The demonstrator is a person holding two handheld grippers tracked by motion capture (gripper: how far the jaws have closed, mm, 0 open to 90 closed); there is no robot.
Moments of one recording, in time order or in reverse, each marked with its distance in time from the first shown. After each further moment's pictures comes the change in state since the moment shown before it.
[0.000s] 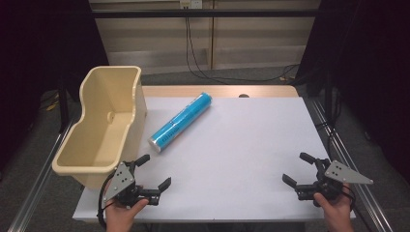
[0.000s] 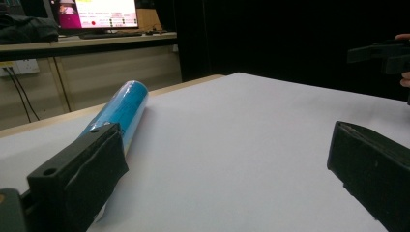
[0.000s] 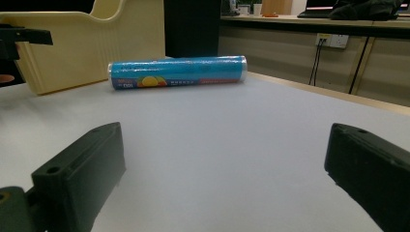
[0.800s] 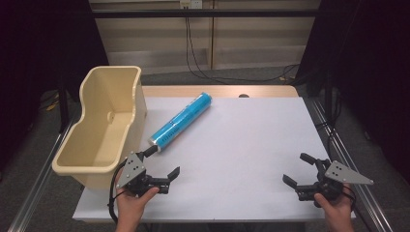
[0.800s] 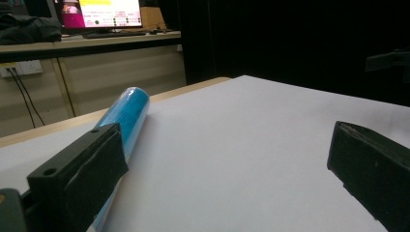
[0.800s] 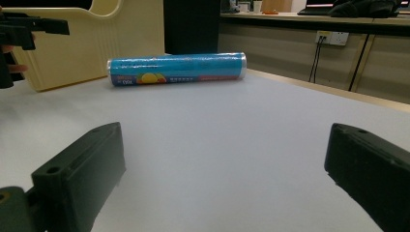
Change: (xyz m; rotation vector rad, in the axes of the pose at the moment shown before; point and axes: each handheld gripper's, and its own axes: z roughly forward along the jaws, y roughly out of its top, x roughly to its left) left arm 0.001 0.015 0.034 0.009 0.013 -0.005; right arm -0.001 -0.002 -0.001 0.010 0.001 -0.001
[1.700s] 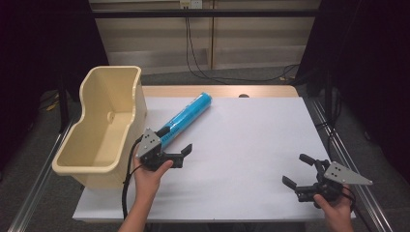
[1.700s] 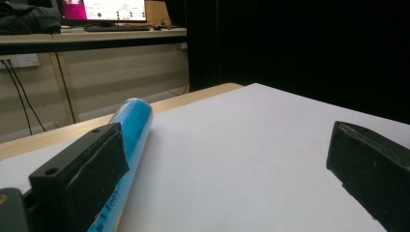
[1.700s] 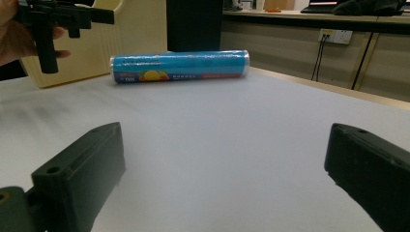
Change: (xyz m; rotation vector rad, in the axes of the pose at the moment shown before) left arm 0.022 0.019 0.062 0.020 0.026 -0.044; right arm 0.002 -0.001 0.000 0.010 0.007 -0.006
